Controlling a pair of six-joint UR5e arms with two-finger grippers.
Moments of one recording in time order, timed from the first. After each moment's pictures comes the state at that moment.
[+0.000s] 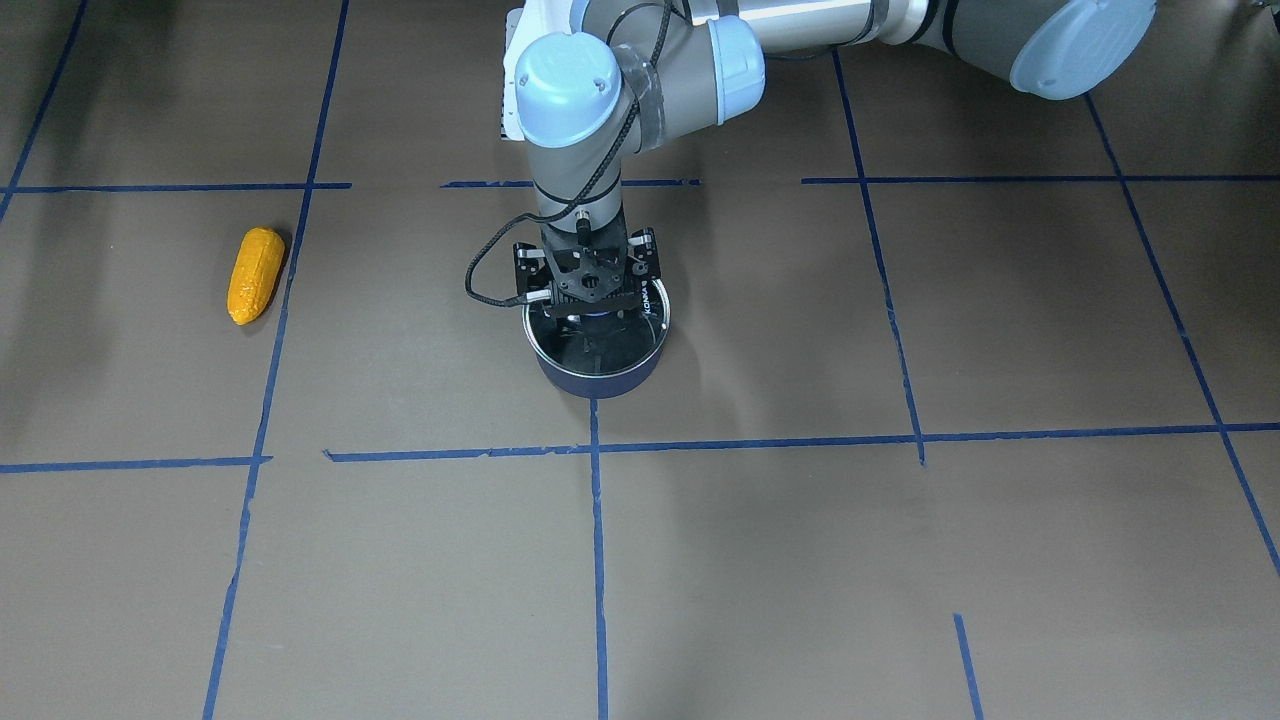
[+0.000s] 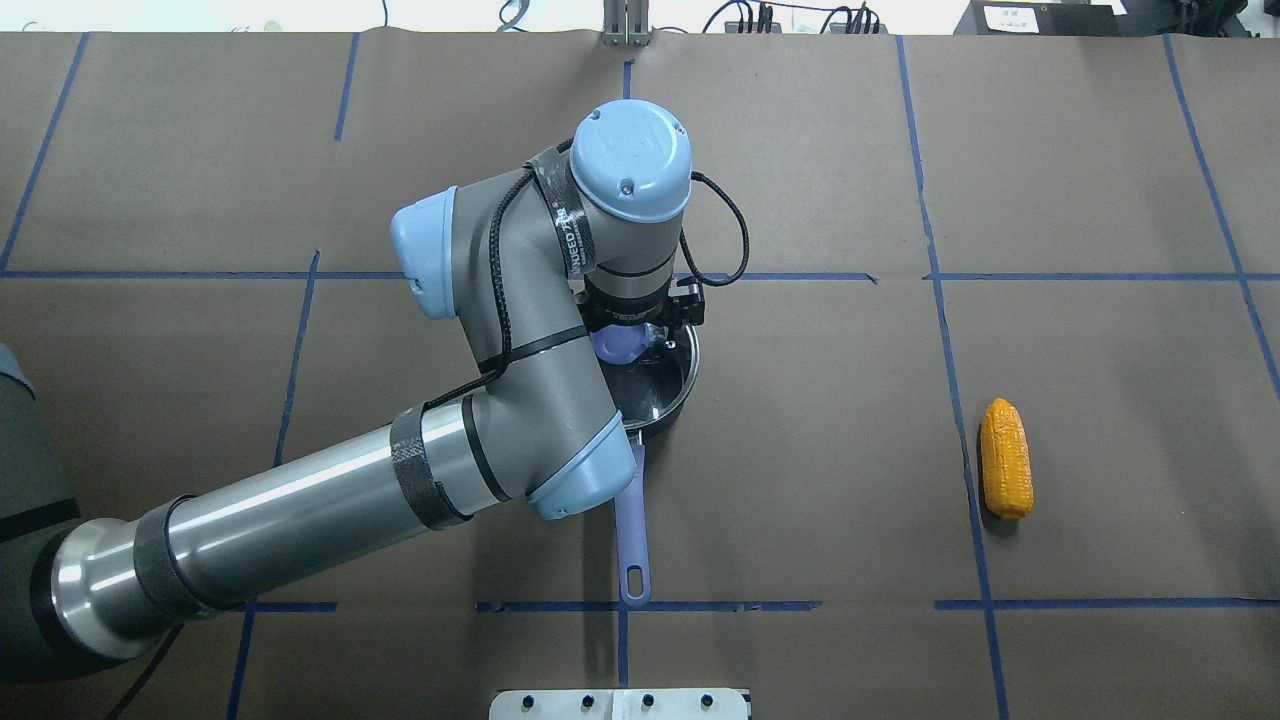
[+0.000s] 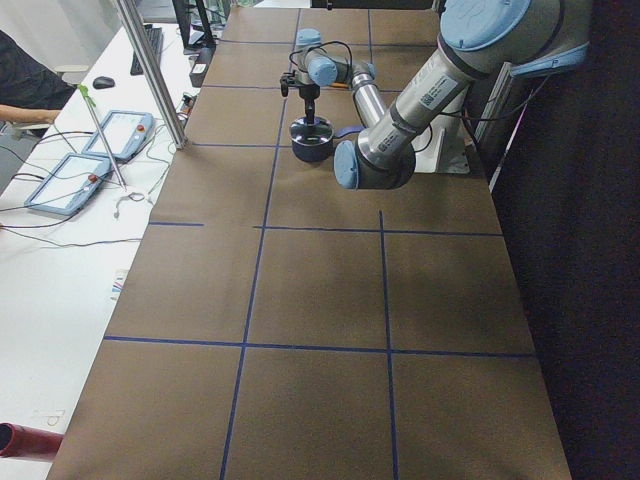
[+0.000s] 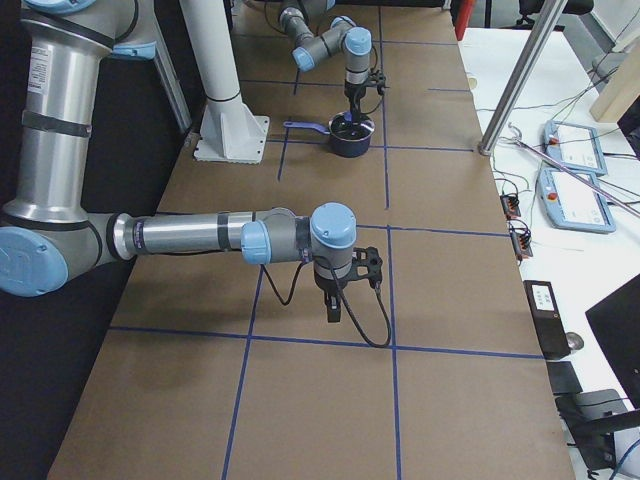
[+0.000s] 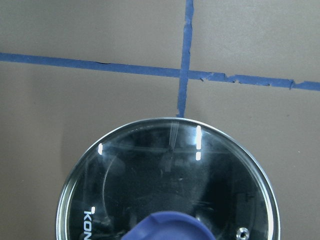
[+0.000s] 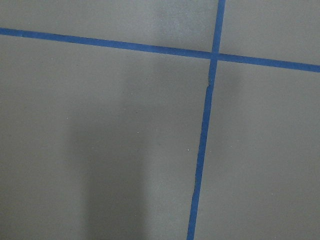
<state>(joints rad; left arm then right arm) -0.55 -2.57 -1.43 -1.43 -1.91 -1.26 1.48 -1.78 1.86 -1.54 2.35 0.02</state>
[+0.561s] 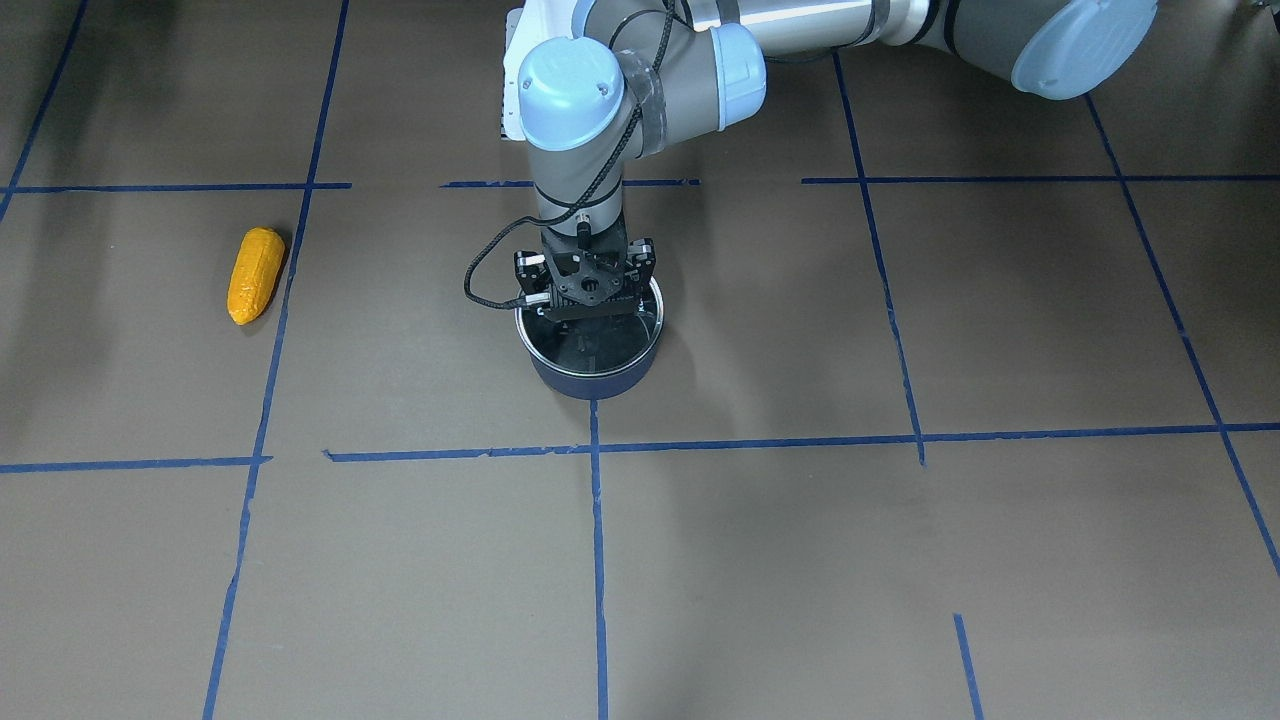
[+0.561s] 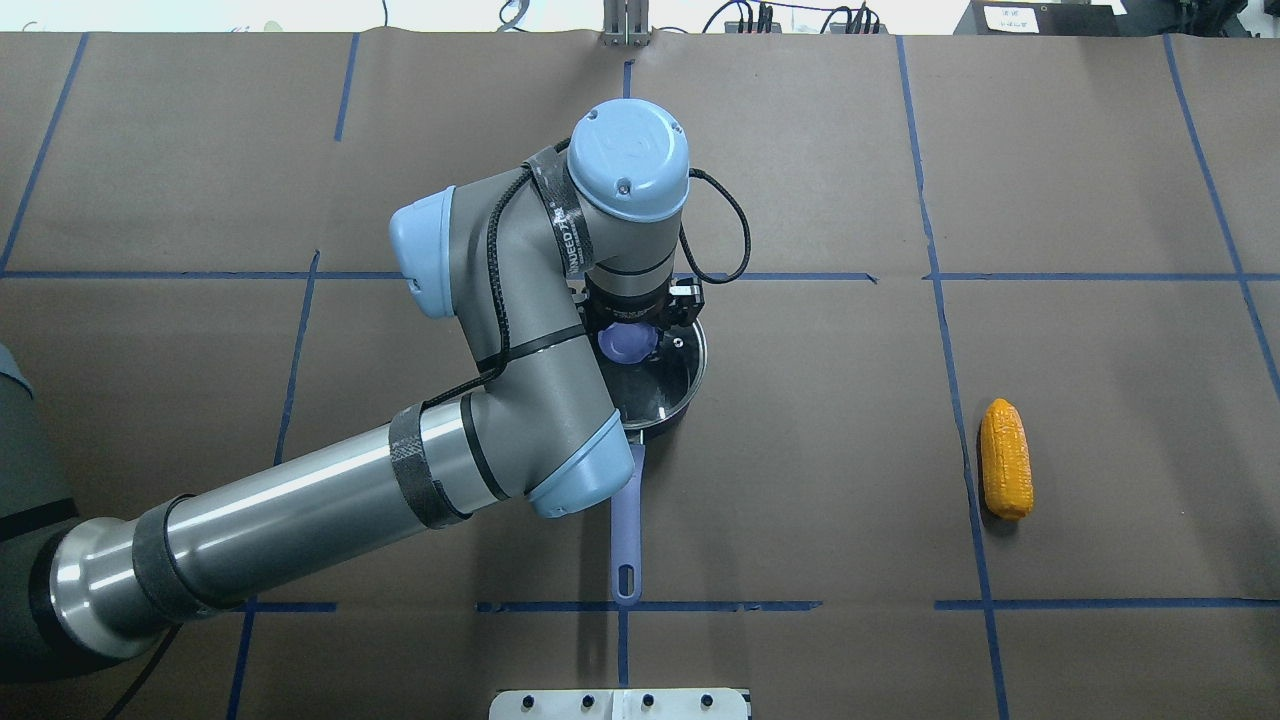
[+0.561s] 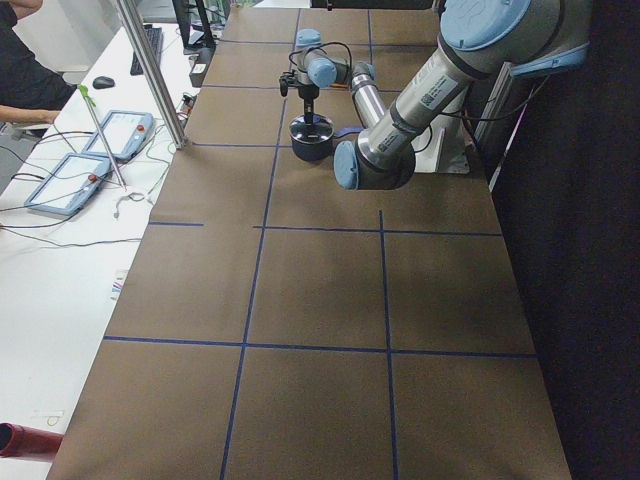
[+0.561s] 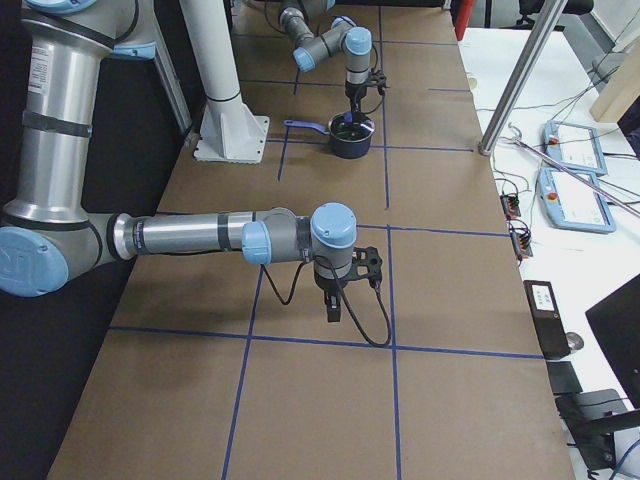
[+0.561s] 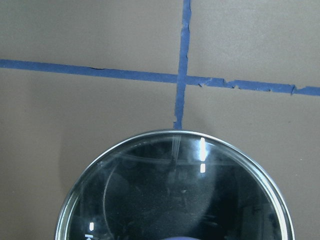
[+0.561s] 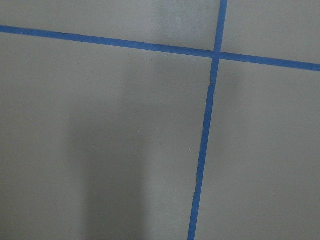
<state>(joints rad) -0.55 -2.57 -1.45 -1.44 -1.90 -1.26 1.47 -1.78 1.86 -1.54 2.35 0.02</state>
